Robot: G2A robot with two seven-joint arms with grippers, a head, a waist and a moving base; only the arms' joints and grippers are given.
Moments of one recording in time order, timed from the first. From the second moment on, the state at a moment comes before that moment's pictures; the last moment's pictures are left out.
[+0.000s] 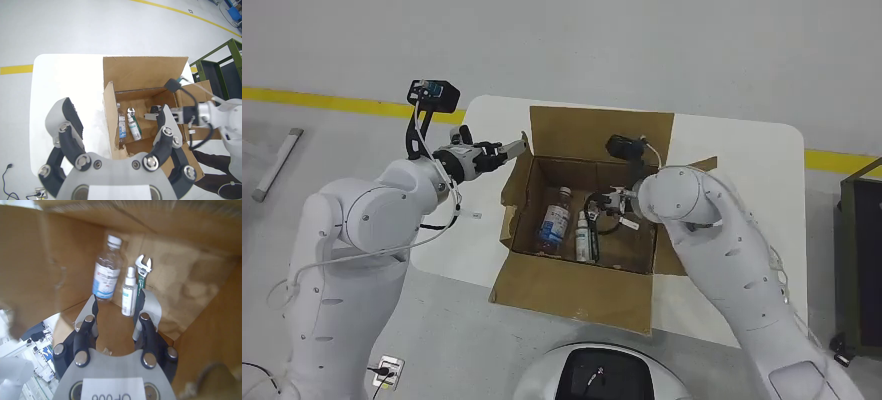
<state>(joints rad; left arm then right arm) 0.75 -1.17 -1.32 -1.90 0.73 0.18 -1.05 -0.68 -1.29 1.14 -1.63 -0.69 0.53 1.29</state>
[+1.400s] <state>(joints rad) 0.75 -1.17 -1.32 -1.90 0.73 0.18 -1.05 -1.59 -0.99 1.97 -2.14 -1.07 0.28 1.54</state>
